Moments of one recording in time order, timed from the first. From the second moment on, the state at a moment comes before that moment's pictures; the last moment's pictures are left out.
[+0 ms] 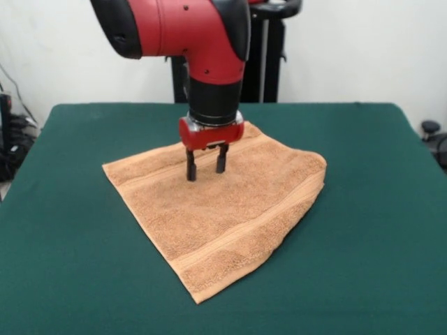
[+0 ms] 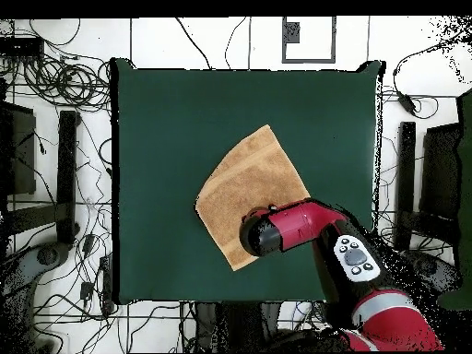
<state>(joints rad) -0.44 -0.50 0.25 1.74 -0.80 0.40 1.69</state>
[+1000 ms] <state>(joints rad) -0.30 -0.49 0.13 1.69 -0.82 0.39 1.69</state>
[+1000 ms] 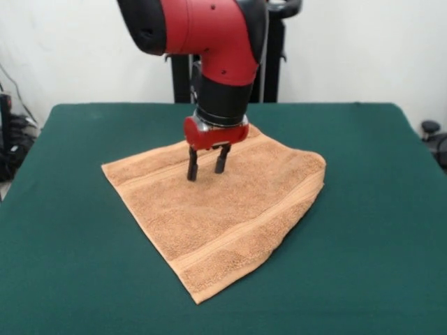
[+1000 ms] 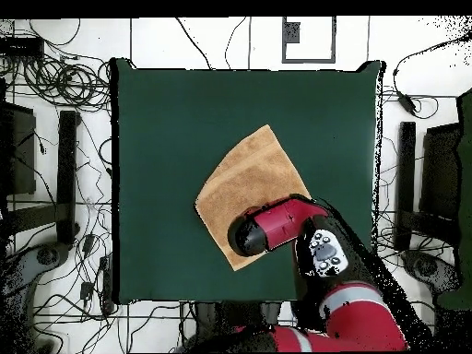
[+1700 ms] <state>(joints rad) -0.11 -0.44 -0.03 1.61 -0.82 0.39 1.69</state>
